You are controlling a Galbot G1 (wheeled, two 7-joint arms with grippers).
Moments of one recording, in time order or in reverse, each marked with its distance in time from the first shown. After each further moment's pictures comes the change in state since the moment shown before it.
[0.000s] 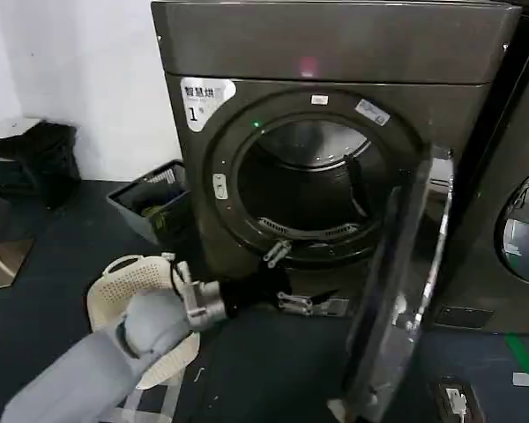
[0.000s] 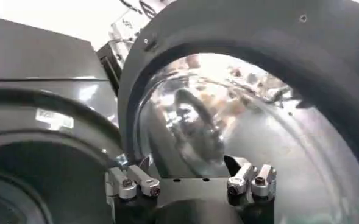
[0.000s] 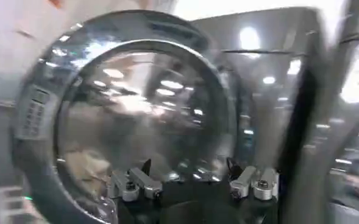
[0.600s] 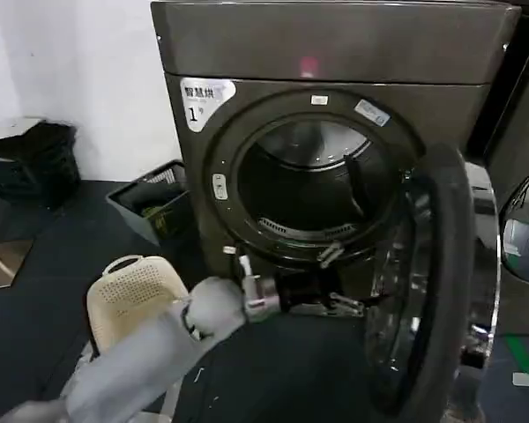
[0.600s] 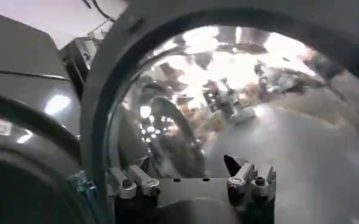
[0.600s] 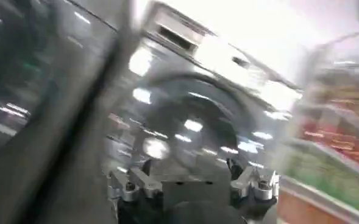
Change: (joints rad) left arm -0.177 -0.199 0.211 0.206 0.030 -0.057 -0.004; right arm -0.016 0.383 0.203 0.180 -0.449 -0.205 0.921
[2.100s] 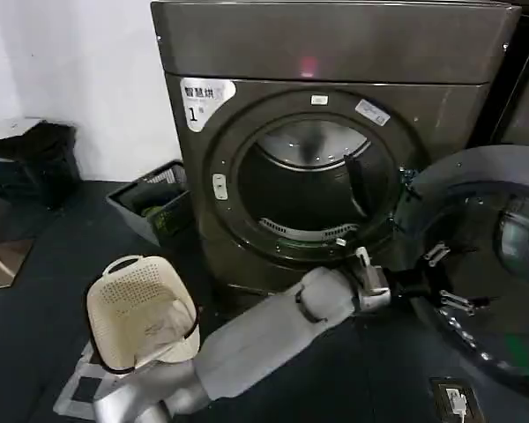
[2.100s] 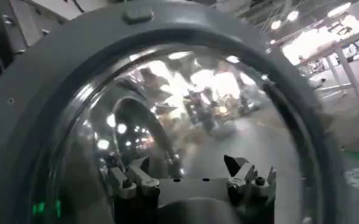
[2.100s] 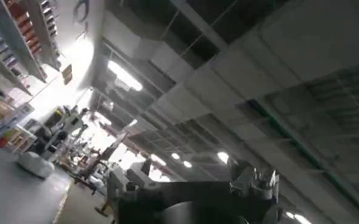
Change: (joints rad) left arm -0.150 -0.466 0.137 0.410 0.058 0.000 -0.029; right arm 0.152 0.108 0.378 0.003 -0.423 -0.375 0.601
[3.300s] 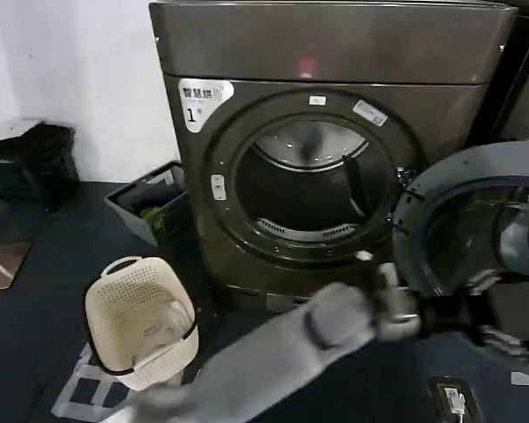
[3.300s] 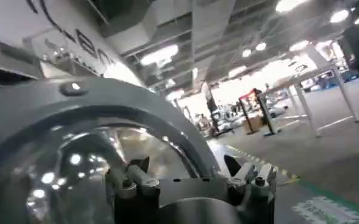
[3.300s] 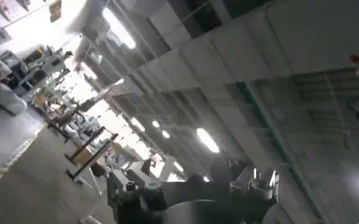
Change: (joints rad) left arm 0.150 0.135 -0.059 -0.350 -0.031 0.186 0.031; right arm -0.077 0.000 0.029 -0.267 -0.029 0.035 -0.052
